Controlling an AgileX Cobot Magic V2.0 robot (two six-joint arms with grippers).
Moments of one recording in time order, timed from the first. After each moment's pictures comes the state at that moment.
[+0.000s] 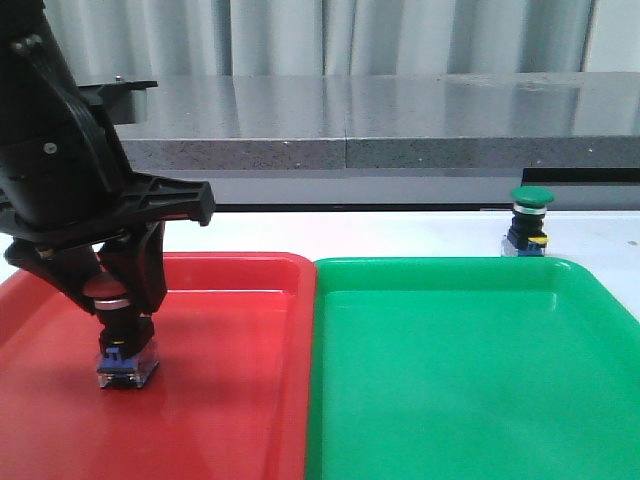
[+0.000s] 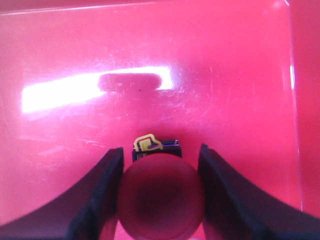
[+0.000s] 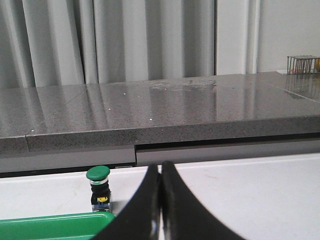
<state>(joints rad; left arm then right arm) -0.52 1.67 -1.02 0.02 0.67 -0.48 -0.09 -0.02 0.03 -0.06 -0.07 0.15</state>
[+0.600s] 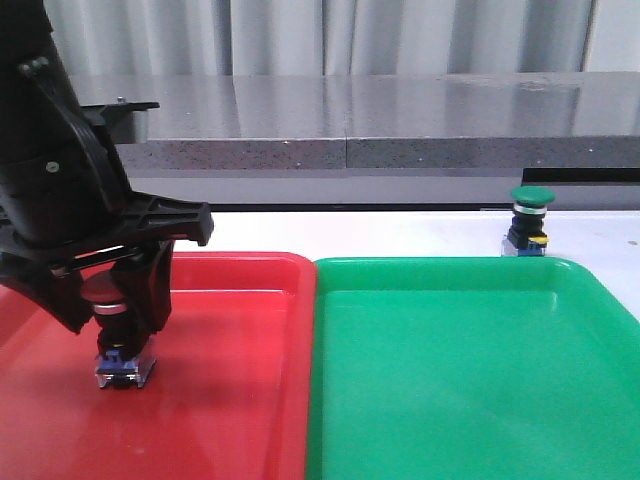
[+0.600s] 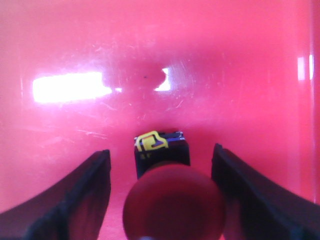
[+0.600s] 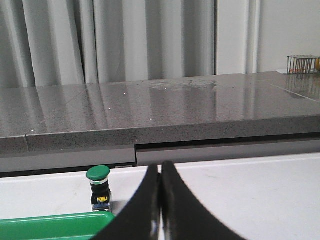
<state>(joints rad) -0.52 1.69 -1.01 0.02 0.68 -0.49 -0.09 -0.02 0.03 -0.06 -0.07 0.15</state>
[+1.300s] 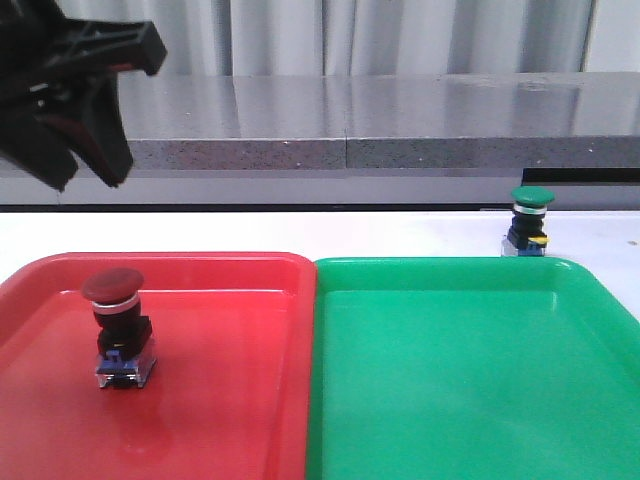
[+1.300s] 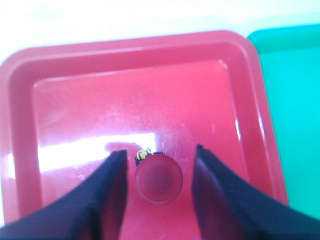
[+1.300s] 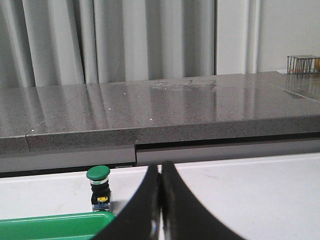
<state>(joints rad) -0.52 1.37 -1.01 0.08 0.70 -0.49 -0.09 -0.02 0.03 -0.06 -0.07 0.15</state>
